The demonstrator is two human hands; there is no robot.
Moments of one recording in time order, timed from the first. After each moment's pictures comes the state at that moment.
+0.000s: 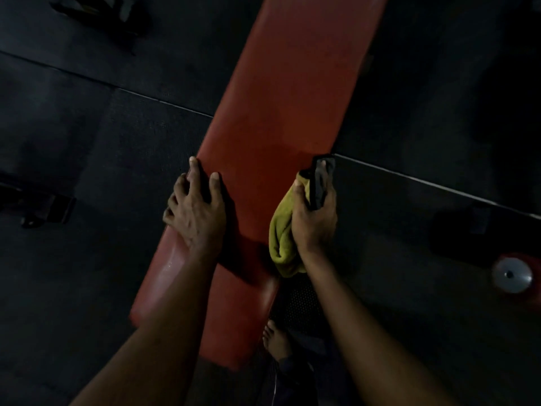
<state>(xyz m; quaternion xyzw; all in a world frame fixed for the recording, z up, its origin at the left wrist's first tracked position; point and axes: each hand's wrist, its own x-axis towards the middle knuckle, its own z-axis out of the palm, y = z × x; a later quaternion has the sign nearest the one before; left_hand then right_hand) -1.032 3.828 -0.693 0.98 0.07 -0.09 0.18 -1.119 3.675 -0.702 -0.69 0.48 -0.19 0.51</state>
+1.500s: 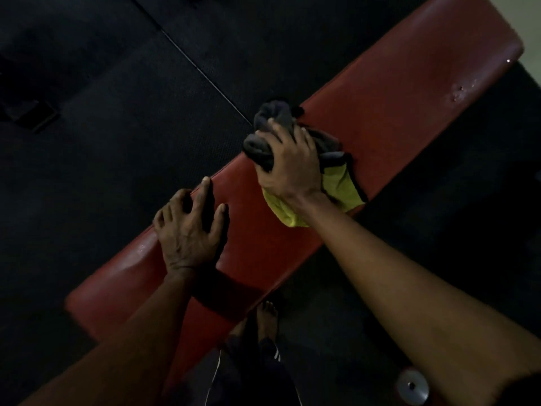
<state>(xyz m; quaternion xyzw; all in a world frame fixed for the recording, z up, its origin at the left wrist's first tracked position) -1.036 3.819 -0.701 0.98 0.11 -0.04 0.17 -0.912 3.628 -0.674 -0.99 -0.09 0.04 0.13</state>
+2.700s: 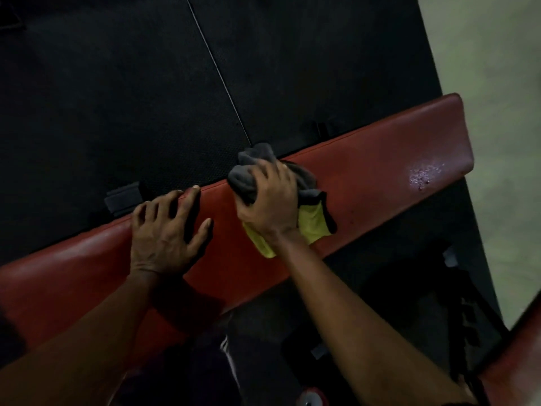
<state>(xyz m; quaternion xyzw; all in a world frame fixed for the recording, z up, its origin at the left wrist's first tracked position) -1.034 3.819 -0.695 0.97 0.12 -0.06 0.18 -0.910 3.643 -0.667 -0.97 -0.19 0.09 0.11</state>
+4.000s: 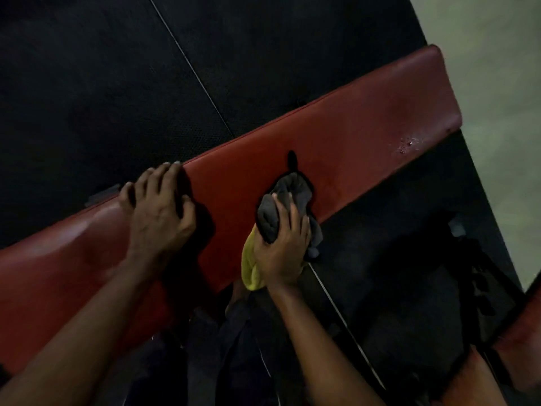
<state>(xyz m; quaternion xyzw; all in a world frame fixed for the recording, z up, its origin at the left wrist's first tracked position) -1.003 3.772 -0.671 0.95 0.14 -0.07 0.27 -1.019 3.547 -0.676 -0.98 0.05 0.05 0.19</state>
